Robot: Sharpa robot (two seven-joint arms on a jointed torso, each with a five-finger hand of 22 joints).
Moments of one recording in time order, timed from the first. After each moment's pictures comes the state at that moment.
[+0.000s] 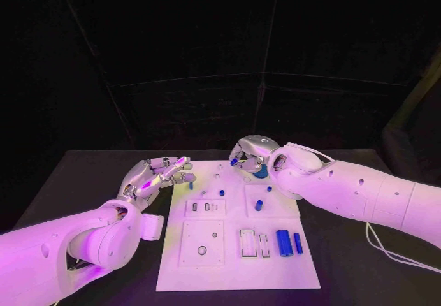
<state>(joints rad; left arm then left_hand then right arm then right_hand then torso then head) 1.21 -0.92 -0.12 1.72 0.04 -0.42 0.59 1.28 0.00 0.05 0.13 0.06 0.93 0.23 0.09 0.07 1.00 0.18 0.11 0.07 1.08 0.13 0.17 0.13 0.17 0.89 0.25 0.25 0.09 1.25 -0.59 0.02 1.22 -1.61 -0.33 -0.05 1.27 0.05 0.45 -0.27 0.07 1.09 0.16 0.07 0.07 1.20 0.09 0.06 0.06 1.47 0.00 1.23 0.90 0.10 1.31 0.12 1.42 1.19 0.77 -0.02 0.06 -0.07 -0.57</state>
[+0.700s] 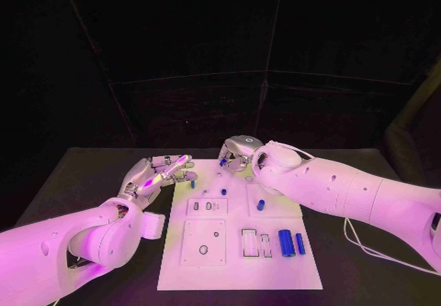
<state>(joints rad) 1.22 -0.92 -0.12 1.73 0.04 -0.42 0.58 1.28 0.00 0.05 0.13 0.06 0.93 0.23 0.09 0.07 1.00 0.18 0.10 0.07 1.08 0.13 0.17 0.13 0.17 0.89 0.25 0.25 0.09 1.25 -0.44 0.03 1.08 -1.63 -0.29 -0.07 1.26 0.04 0.47 -0.26 0.07 1.08 0.17 0.07 0.07 1.19 0.10 0.06 0.06 1.46 0.01 1.24 0.90 0.08 1.31 0.12 1.42 1.20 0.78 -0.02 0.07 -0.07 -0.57</state>
